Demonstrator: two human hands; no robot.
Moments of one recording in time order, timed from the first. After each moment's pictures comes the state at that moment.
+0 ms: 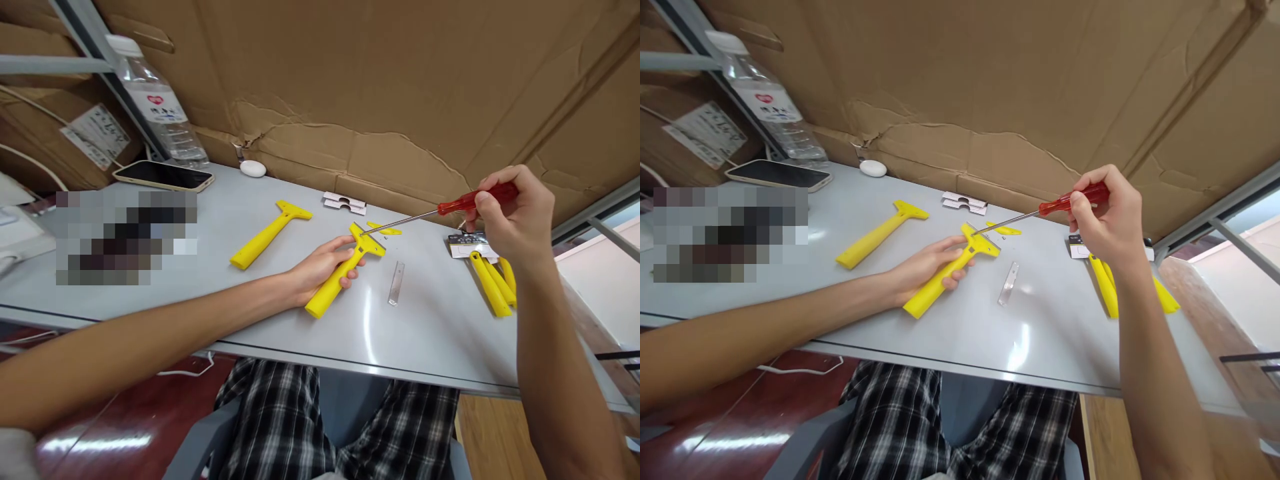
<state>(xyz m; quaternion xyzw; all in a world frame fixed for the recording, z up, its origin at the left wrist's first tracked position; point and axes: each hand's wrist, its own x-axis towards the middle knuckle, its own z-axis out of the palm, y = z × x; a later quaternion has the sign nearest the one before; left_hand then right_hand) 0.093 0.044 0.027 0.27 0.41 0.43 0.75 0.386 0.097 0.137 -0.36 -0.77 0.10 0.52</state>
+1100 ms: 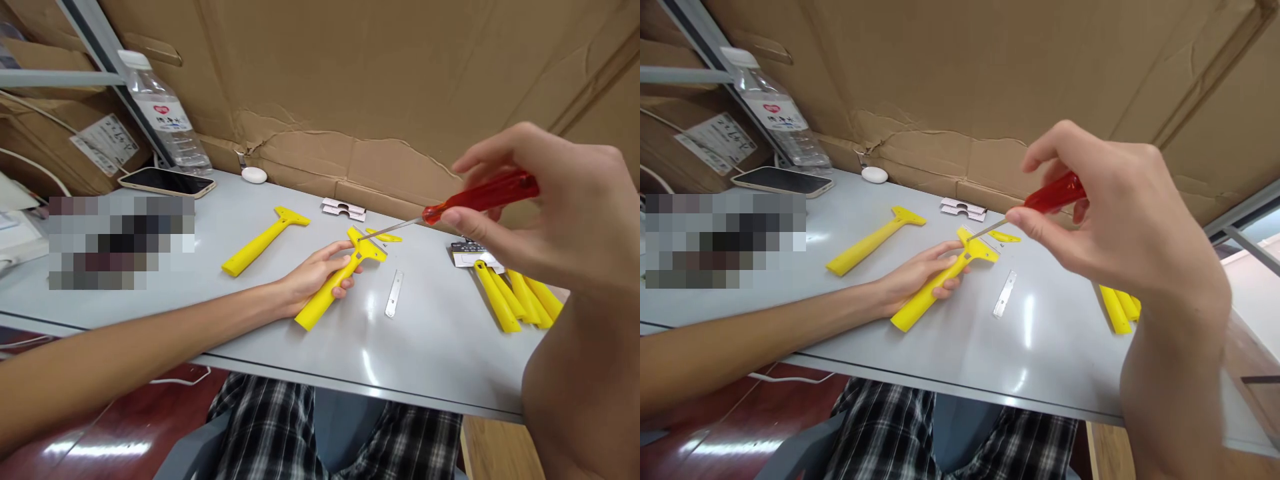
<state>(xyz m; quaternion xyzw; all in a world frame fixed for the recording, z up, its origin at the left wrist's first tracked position) 0.089 0.046 0.018 0.30 0.37 0.45 0.76 0.347 0.041 0.204 -0.32 -0.89 -0.08 0.32</state>
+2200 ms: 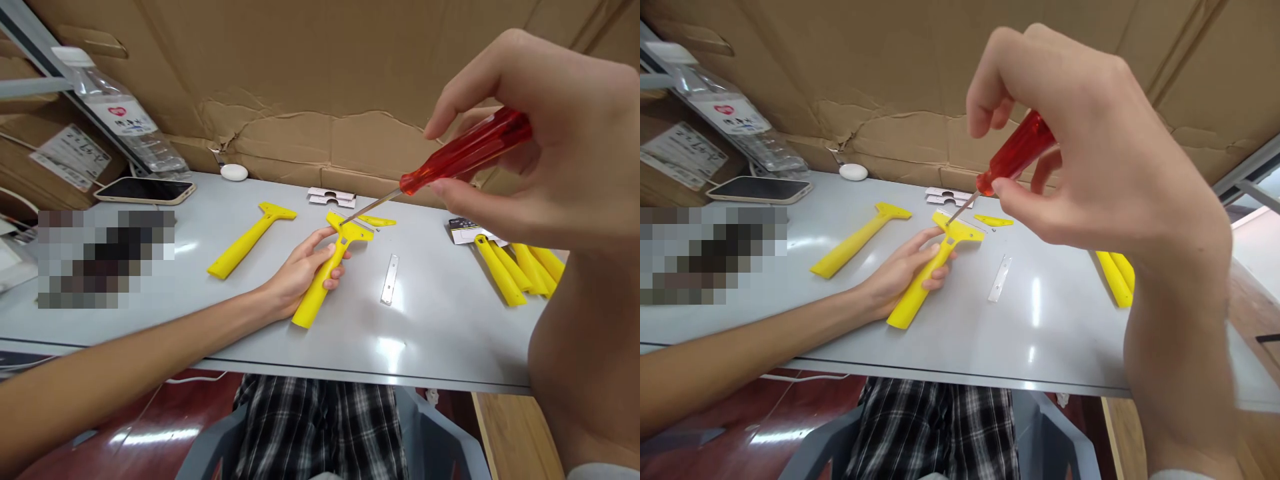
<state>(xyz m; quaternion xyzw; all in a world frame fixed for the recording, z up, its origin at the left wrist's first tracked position) 0.095 0.037 0.019 0.31 0.40 0.49 0.70 0.347 0.045 0.207 -0.32 -0.90 -0.10 0.28</state>
